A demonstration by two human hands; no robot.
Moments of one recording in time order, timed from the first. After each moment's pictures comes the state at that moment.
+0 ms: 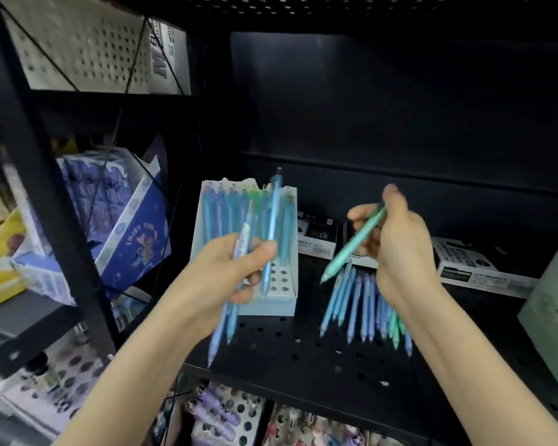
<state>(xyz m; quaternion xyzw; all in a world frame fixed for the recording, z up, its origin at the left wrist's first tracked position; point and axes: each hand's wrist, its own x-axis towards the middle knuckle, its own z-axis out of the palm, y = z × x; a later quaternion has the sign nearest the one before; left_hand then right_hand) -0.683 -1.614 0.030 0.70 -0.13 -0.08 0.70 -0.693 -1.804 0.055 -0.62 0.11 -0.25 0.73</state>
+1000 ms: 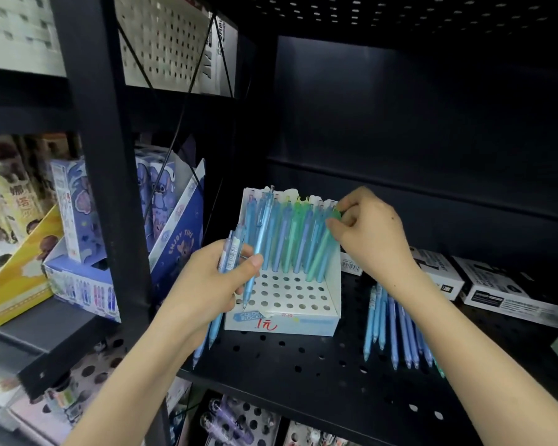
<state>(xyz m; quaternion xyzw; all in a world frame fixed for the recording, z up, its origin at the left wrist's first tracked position) -0.643 -1.555 0.004 0.71 -0.11 0.02 0.69 -0.633 -1.760 0.058 -0.92 -0.02 -0.31 0.24</state>
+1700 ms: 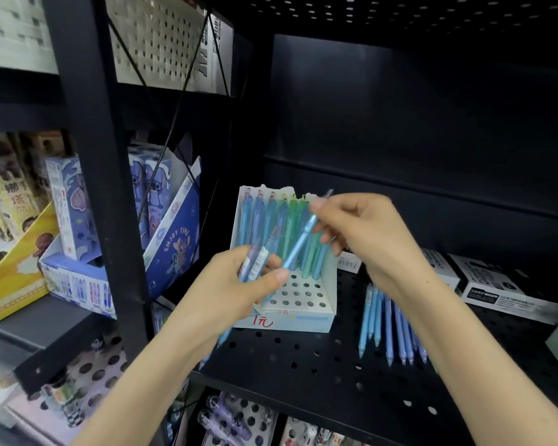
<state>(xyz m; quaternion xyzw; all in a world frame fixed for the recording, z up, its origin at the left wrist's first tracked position) -0.658 -1.569 0.008 0.73 -0.17 -0.02 0.66 -0.666 -1.741 0.077 -0.81 -0.05 -0.18 0.56</state>
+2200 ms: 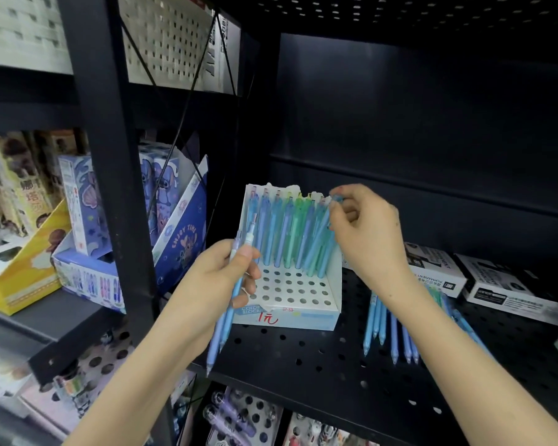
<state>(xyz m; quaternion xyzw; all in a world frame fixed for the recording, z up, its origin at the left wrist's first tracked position) -0.661 -1.560 0.009 0.66 -0.11 -0.01 0.75 -0.649 -1.741 0.056 -0.86 -0.04 -0.36 0.36</state>
